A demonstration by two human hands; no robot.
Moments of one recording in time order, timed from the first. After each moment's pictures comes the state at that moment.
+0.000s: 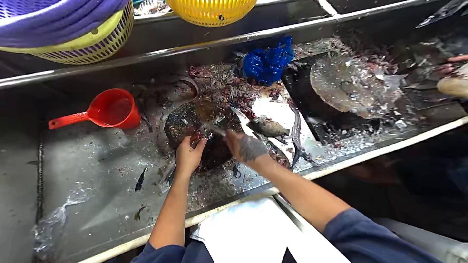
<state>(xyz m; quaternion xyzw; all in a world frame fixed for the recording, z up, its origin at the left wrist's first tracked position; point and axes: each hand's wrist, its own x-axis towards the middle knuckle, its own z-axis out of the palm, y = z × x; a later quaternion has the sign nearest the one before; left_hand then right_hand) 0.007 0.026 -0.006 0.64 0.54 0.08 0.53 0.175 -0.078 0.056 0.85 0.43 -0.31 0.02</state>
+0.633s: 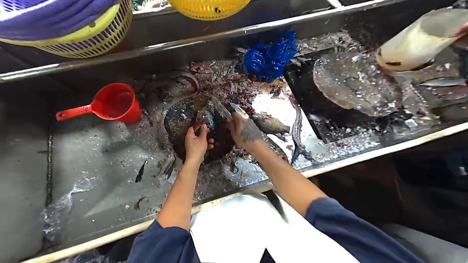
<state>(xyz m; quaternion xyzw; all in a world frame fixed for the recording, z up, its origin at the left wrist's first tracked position) 0.052 -0.001 0.002 0.44 0.57 0.20 0.67 0.197 -0.086 0.029 0.86 0.40 -0.30 -0.12</state>
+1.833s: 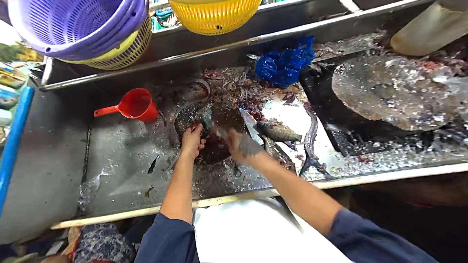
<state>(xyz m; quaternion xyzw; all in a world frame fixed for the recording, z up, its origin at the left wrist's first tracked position) 0.047 0.023 0.012 0.39 0.63 0.19 0.64 0.197 -0.095 0.075 0.77 0.48 -0.41 -0.07</state>
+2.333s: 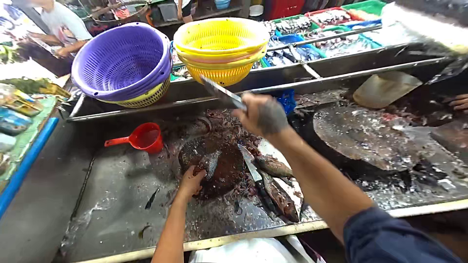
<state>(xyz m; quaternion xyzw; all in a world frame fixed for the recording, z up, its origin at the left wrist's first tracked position) 0.000 0.010 0.016 0.57 0.57 0.08 0.59 0.275 -0.030 0.217 0.79 0.58 -0.01 -0.20</state>
